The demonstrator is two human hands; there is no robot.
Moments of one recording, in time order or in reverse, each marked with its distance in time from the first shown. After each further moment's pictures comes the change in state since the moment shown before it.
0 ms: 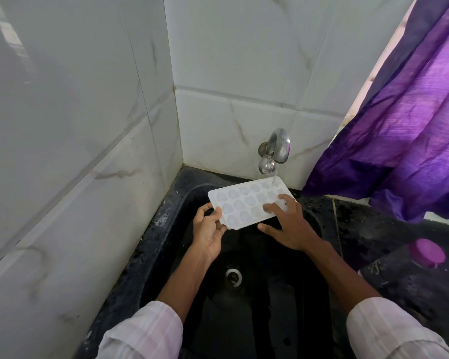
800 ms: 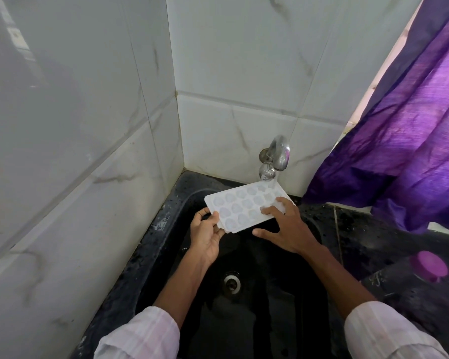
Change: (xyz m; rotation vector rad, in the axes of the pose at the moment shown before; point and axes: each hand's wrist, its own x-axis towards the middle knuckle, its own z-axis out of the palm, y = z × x) left_hand 0.005 0.001 0.004 -0.026 0.054 0.011; right_hand 0.010 -0.002 -0.006 0.030 0.013 0.011
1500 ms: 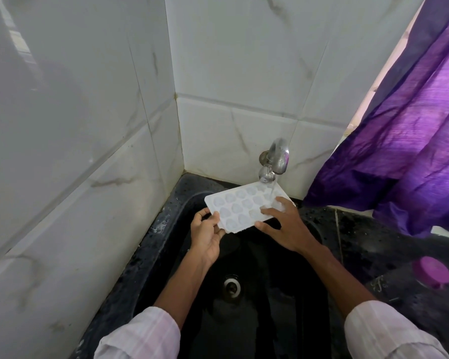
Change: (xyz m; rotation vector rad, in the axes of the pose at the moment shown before) left_hand 0.004 0.000 0.008 -0.002 0.000 0.017; right_hand 0.010 0.002 -0.004 0.125 0.011 0.014
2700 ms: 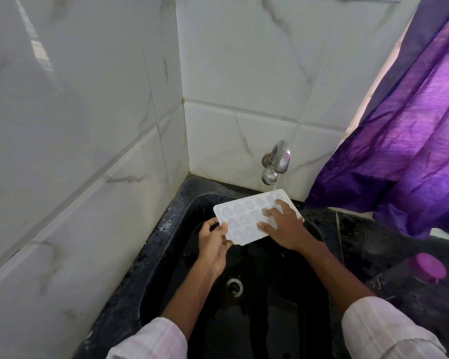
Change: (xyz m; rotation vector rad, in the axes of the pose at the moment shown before) left_hand -0.030 -0.015 -0.015 0.085 -0.034 0.008; right_hand -0.002 -0.017 0.004 -0.190 -0.122 0.111
